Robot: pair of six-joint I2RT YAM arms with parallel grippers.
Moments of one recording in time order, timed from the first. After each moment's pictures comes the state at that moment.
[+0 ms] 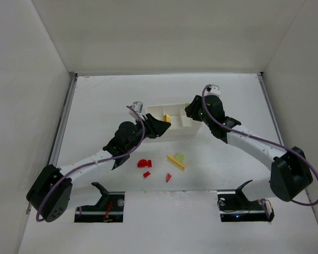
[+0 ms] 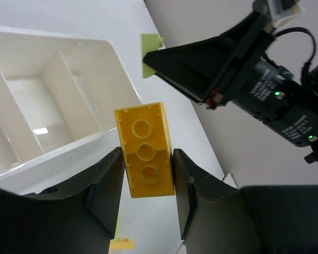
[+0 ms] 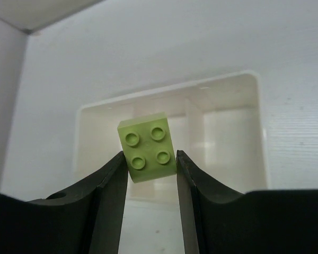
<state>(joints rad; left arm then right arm) -0.70 1.16 0.52 0.58 0.08 -0.84 0.55 1.35 0.94 0.04 0.20 0.65</state>
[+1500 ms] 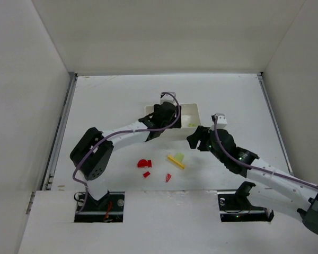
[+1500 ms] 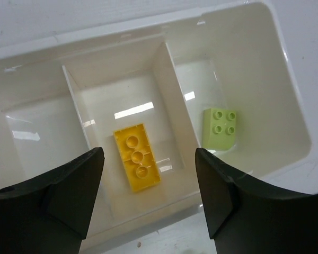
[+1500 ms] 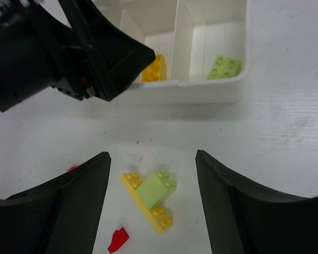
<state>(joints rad) -0.81 1.75 1.14 -0.02 -0.32 -0.49 0.78 0.88 0.58 -0.13 0.34 0.66</state>
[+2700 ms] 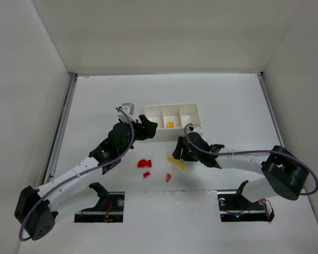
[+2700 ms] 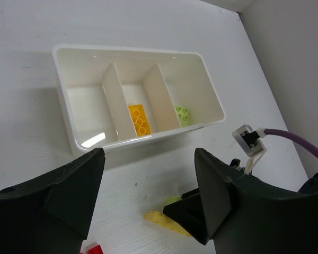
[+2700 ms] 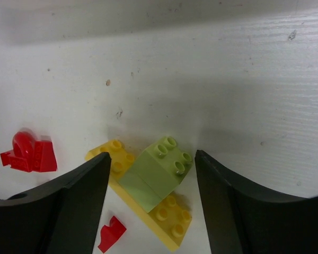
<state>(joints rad) -0.73 0.93 0.61 0.08 -0.25 -0.61 0.88 1.41 0.61 -0.03 0.21 0.90</state>
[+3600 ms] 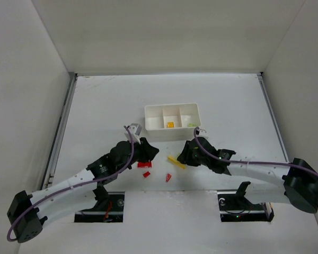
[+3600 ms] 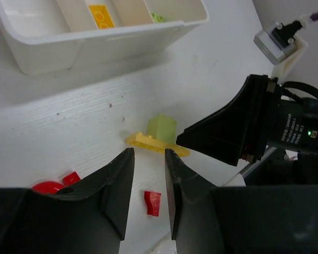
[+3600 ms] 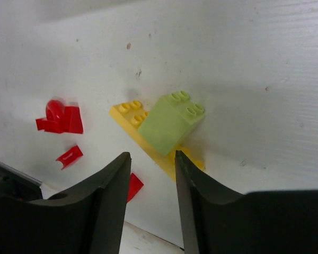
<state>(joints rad) -0.89 0.75 0.42 -0.03 -0.16 -0.70 0.93 1.19 0.56 -0.16 0.19 0.99</state>
